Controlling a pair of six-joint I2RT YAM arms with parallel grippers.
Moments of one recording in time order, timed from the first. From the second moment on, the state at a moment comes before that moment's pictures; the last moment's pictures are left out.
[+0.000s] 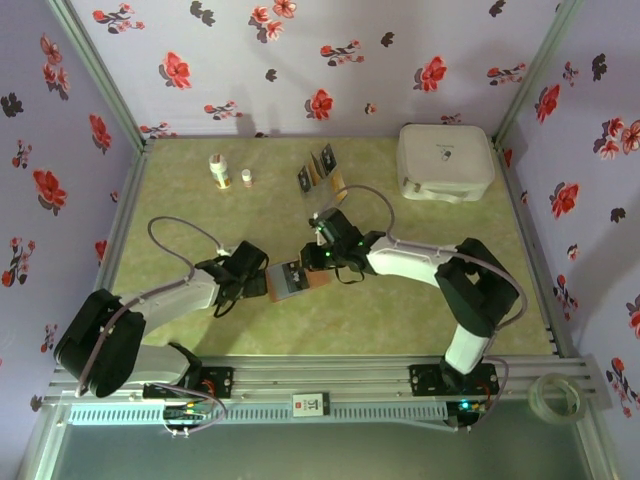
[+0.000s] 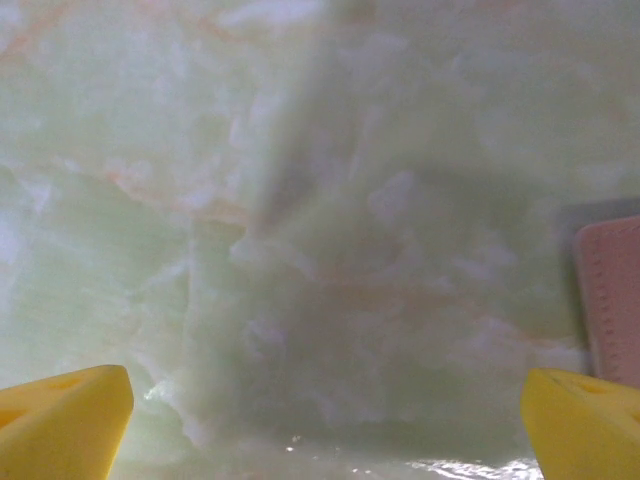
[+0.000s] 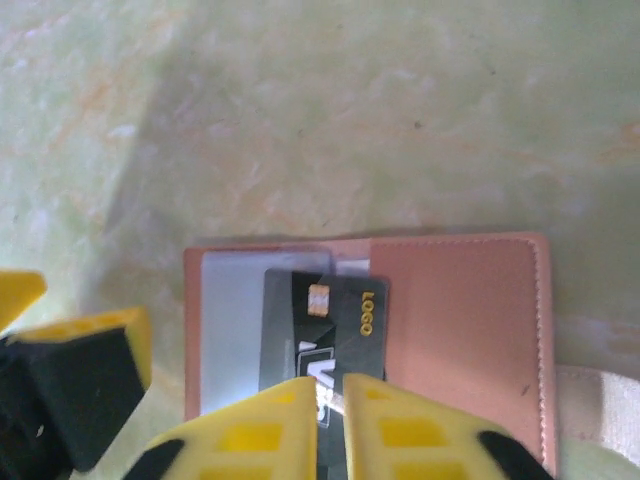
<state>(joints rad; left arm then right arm) -0.65 1.32 0.59 -0.53 -0.38 -0.73 0.82 1.75 1.05 -0.18 -0.20 0.61</state>
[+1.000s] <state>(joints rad) -0.67 1.39 0.61 -0.52 -0.37 -0.74 0.83 1.93 1.17 -0.29 -0.19 0.55</state>
